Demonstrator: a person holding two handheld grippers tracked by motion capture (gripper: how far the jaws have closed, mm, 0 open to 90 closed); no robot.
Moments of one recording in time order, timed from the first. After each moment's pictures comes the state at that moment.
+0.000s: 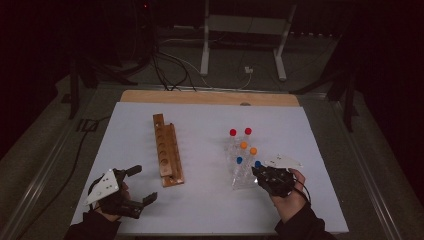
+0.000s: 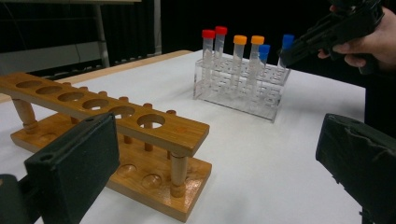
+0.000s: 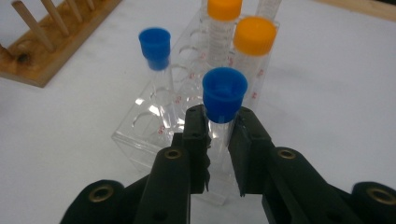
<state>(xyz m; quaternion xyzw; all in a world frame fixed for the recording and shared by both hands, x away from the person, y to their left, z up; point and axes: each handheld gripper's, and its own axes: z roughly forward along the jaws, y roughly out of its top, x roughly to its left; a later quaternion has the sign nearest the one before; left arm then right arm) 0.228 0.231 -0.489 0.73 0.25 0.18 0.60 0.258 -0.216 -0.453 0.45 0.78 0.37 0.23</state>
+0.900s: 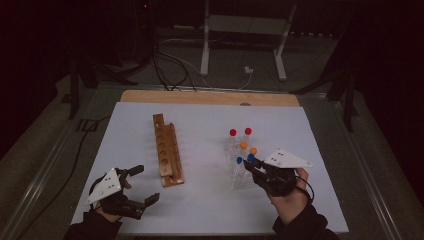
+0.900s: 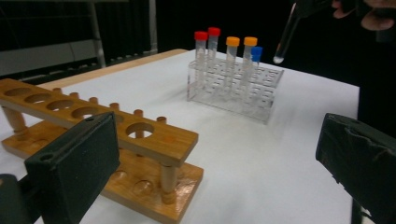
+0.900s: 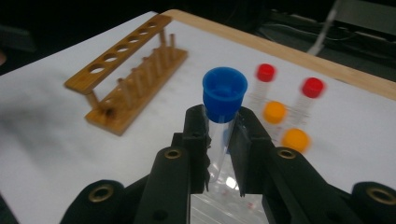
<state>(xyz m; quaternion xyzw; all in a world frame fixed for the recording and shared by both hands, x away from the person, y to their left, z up) 0.226 0.224 -0.478 0.74 0.24 0.18 0.60 0.236 -0.192 -0.394 0.38 0.78 0.45 0.23</state>
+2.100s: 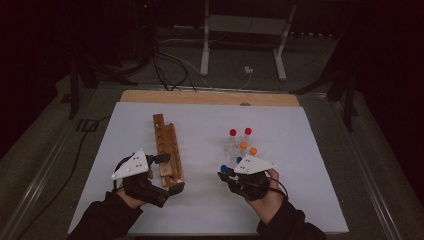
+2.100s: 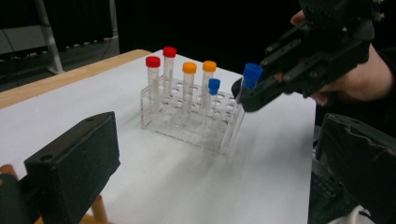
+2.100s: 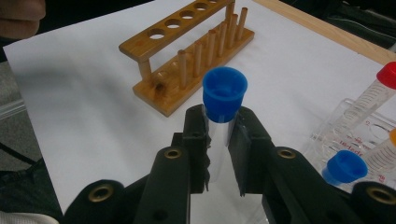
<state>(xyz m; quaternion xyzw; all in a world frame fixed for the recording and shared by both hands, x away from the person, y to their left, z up) 0.250 0.160 -0.422 0.77 0.21 0.10 0.59 0.246 -0.148 -0.424 0.29 0.83 0.44 0.18</state>
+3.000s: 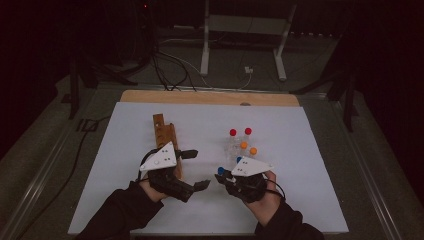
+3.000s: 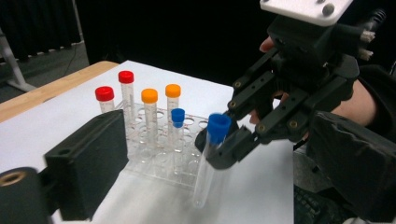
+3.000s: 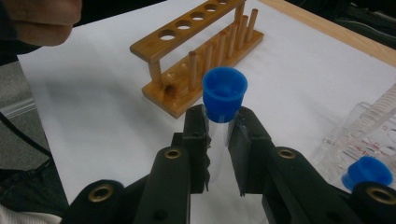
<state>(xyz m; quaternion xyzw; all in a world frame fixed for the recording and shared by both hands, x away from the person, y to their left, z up) 0.260 0.106 -0.405 0.79 0.16 0.08 0.59 0.242 -0.142 -0.427 0.28 0.84 0.44 0.17</state>
